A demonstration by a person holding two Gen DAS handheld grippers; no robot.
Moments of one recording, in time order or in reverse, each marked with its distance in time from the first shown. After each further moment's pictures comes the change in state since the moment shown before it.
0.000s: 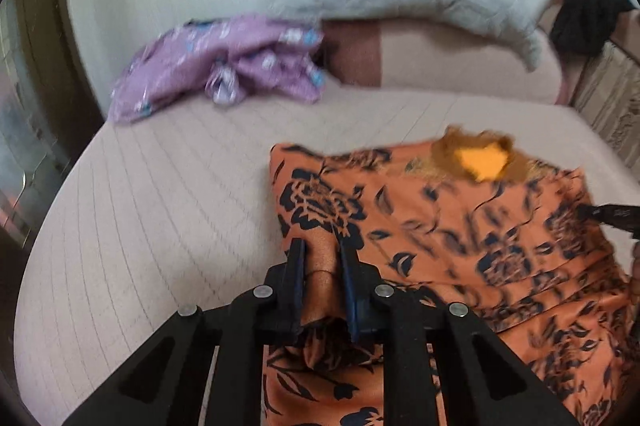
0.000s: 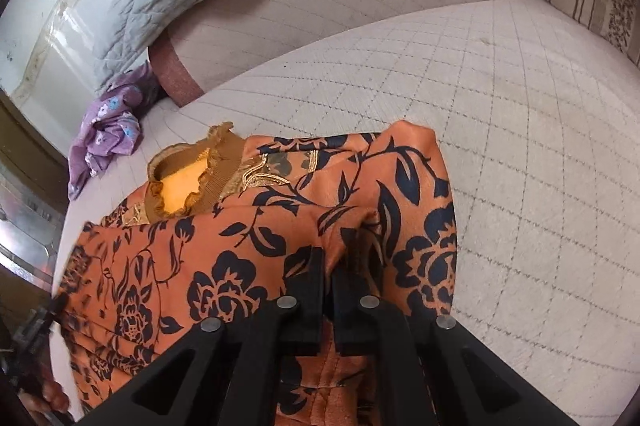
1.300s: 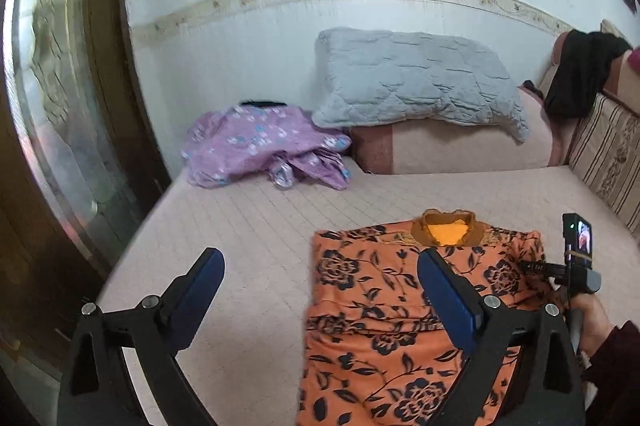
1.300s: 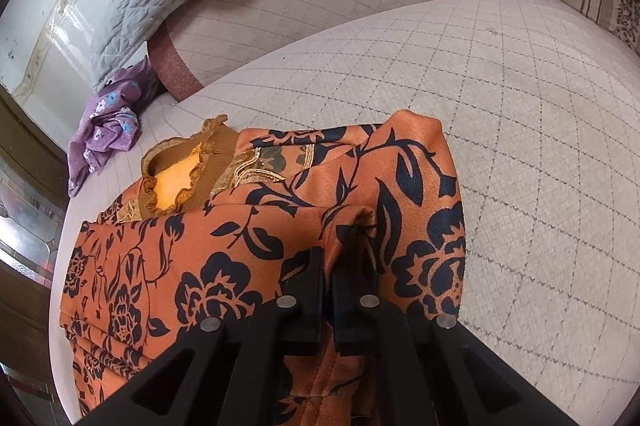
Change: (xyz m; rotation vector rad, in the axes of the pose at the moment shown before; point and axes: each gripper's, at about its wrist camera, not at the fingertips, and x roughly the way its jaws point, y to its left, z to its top) left arm -0.182 -0.006 0.015 -0.074 -0.167 0.112; right arm 0.012 -0.006 0.001 0.011 0.000 0.038
